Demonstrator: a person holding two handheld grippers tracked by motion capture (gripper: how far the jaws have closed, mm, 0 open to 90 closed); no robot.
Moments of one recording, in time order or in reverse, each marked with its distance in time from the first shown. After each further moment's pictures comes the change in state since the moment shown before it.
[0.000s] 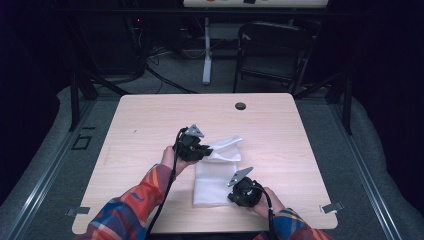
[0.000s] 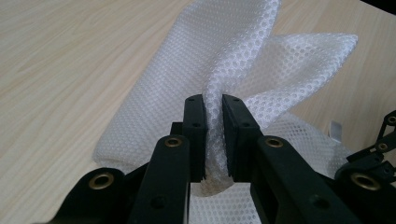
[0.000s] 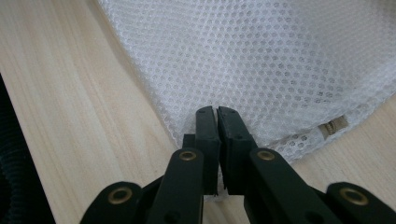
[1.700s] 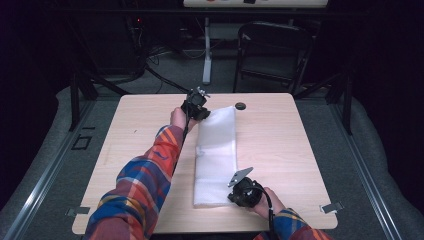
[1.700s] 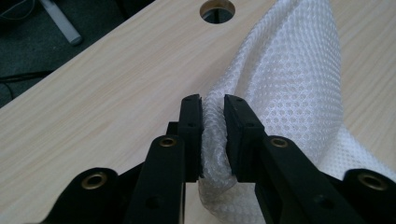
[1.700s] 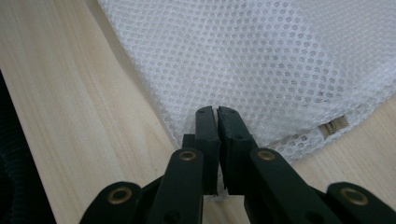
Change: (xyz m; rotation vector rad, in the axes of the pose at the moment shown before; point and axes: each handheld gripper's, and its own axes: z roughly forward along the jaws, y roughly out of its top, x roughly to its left) left arm 0.094 0.087 0.042 0.076 0.290 -0.051; right arm 0.000 -0.001 0.000 -0.003 -0.003 -0.011
